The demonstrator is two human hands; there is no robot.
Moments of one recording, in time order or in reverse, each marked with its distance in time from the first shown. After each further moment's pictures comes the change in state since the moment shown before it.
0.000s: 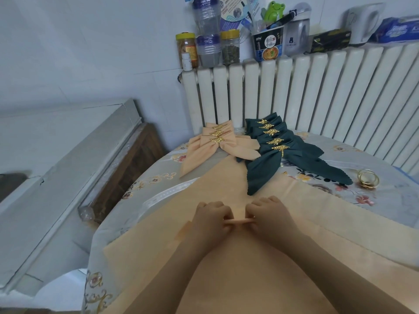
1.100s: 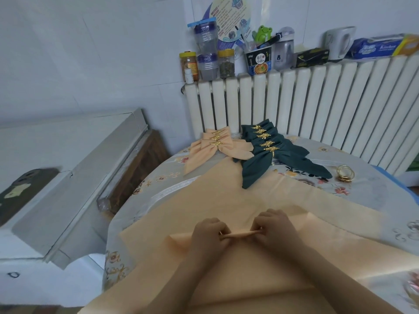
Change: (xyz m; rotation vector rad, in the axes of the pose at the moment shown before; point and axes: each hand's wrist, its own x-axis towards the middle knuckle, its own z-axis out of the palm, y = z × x) left_hand -0.073 0.022 0.008 -0.221 0.097 -0.072; right_hand -0.069 -0.011 -0.008 0.317 0.032 0.117
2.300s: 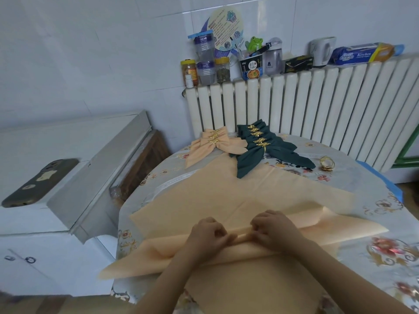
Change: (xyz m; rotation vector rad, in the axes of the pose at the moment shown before) left_hand -0.057 0.024 -0.018 0.093 -0.175 -0.050; right_hand -0.054 -0.025 -0.026 -0.151 -0.226 -0.017
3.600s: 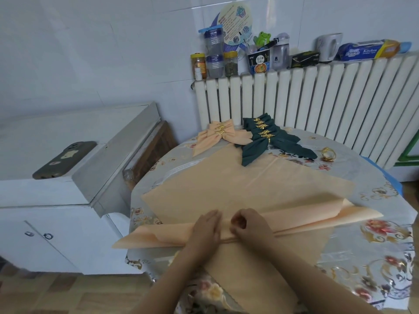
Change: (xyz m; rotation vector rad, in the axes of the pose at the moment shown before) left_hand -0.054 -0.001 0.014 0.058 -0.068 -0.096; right_hand -0.021 -0.087 0.027 0.519 0.105 0.277
